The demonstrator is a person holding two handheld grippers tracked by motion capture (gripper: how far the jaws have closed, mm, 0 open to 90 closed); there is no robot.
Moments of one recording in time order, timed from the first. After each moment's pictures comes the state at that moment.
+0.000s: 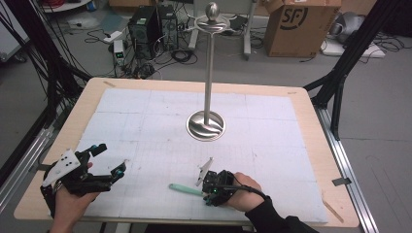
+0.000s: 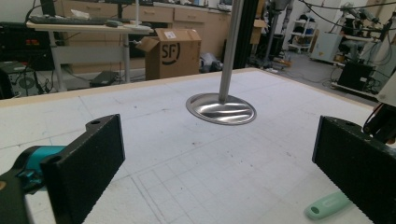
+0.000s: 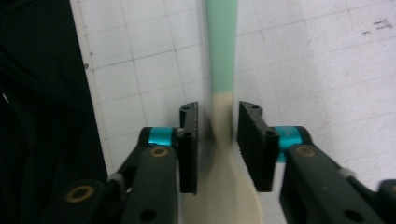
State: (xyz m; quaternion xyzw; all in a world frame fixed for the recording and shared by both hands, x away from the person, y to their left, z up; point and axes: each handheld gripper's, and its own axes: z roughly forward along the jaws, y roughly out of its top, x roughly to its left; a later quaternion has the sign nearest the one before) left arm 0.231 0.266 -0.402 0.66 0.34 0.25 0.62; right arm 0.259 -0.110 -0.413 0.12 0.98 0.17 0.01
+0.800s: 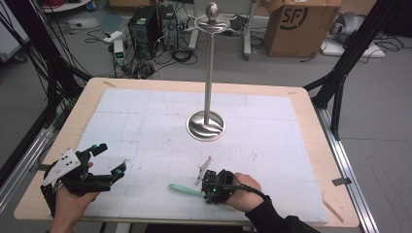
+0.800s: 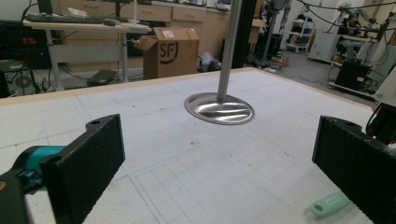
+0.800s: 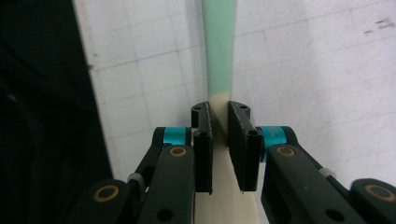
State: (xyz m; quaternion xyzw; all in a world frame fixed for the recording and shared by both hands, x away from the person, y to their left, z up) left arm 0.232 0.268 -0.401 0.66 0.34 0.24 0.63; right arm 0.259 -0.112 -0.410 0.13 0.98 0.17 0.00
